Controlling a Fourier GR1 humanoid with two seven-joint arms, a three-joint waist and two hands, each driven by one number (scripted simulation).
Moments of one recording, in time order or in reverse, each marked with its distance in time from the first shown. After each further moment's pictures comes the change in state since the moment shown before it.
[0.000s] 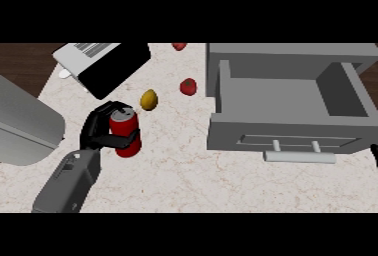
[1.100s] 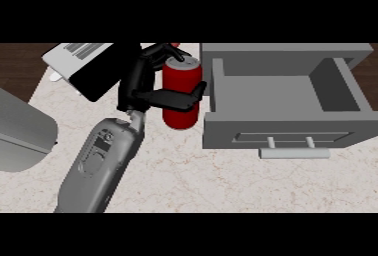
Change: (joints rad) left arm -0.156 -0.166 -0.235 -0.758 -0.175 0.422 0.752; right arm -0.019 -0.018 -0.060 -0.012 -0.050 0.036 0.015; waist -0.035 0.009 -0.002
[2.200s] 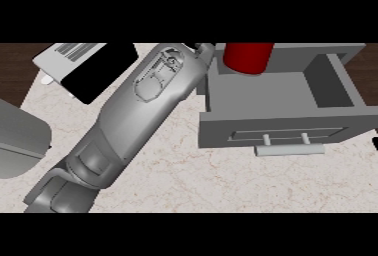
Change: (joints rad) left arm -0.661 -0.025 -0.061 0.525 0.139 0.206 0.081; right arm -0.042 0.012 0.018 0.023 0.040 0.005 0.005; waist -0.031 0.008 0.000
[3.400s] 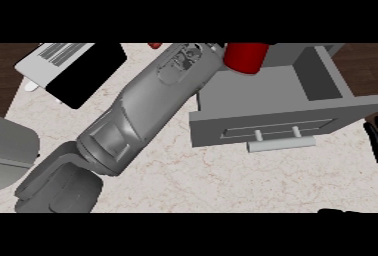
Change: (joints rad) left arm -0.161 0.000 -0.223 0.378 0.252 0.084 -0.190; right arm -0.102 -0.023 0.004 0.048 0.004 -0.001 0.031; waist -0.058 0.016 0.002
